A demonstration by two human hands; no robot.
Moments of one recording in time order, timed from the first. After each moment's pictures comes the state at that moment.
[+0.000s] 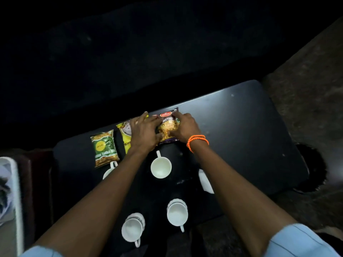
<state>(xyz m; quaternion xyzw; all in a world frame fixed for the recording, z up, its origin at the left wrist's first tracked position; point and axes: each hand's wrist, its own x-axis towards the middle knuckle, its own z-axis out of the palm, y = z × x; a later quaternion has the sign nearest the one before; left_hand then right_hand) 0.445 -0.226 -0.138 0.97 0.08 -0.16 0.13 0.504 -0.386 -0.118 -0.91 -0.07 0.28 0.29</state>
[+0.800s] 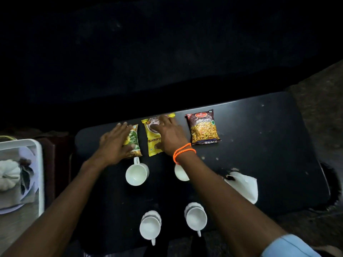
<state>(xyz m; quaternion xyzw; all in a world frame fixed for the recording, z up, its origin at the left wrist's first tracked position) 0.341 -0.057 -0.140 0.93 0.15 -0.25 0.21 0.454 -0.265 -0.121 -0.90 -0.32 0.25 0.13</state>
